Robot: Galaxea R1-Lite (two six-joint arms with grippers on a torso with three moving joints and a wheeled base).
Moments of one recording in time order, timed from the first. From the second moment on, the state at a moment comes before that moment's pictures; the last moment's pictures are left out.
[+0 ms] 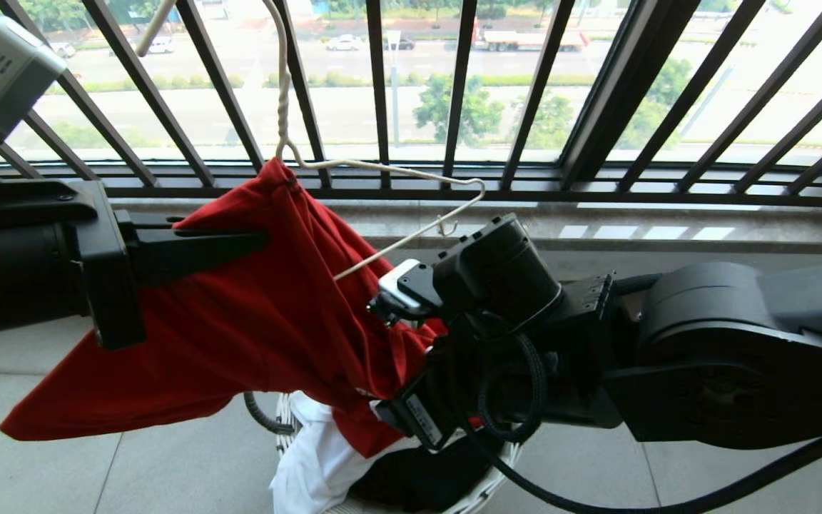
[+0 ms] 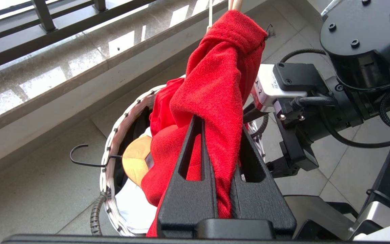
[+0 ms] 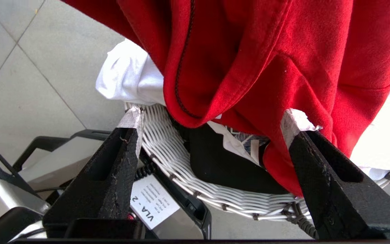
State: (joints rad) left arm -0.42 1.16 -0.99 -0.08 -0.44 0.12; right arm 0.93 1.85 -1.36 0.16 -0.14 -0.03
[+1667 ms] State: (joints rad) left arm -0.42 1.16 -0.99 -0.08 -0.44 0.12; right arm 0.92 1.88 -1.34 -0.05 -0.48 -0.09
